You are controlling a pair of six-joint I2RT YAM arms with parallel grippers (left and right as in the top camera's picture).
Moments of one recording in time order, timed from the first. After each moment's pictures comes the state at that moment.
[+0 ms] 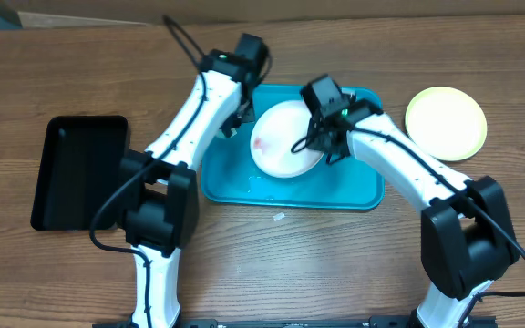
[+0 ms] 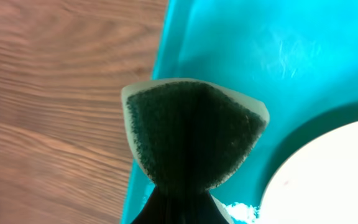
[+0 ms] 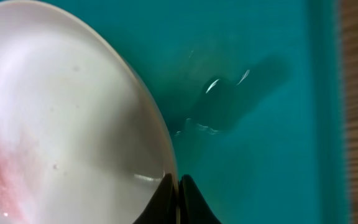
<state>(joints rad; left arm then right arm) -0.34 2.18 1.88 -1.15 -0.25 -0.52 0.48 1.90 1.48 -0.85 0.23 0.63</state>
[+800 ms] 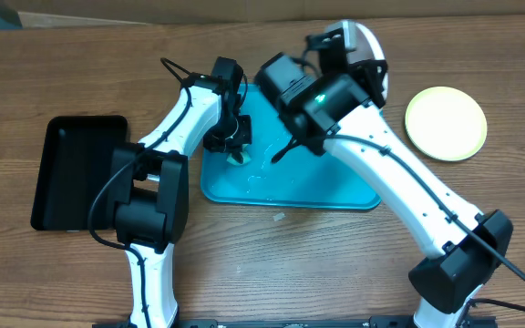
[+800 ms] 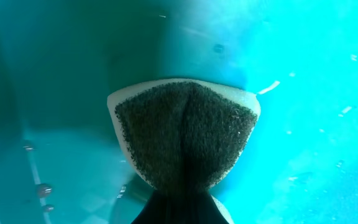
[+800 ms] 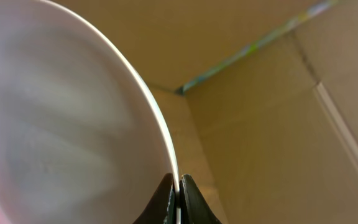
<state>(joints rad) -0.29 2.18 1.65 -0.98 0.14 -0.32 0.71 1.90 1.95 -1.40 1.32 0.44</state>
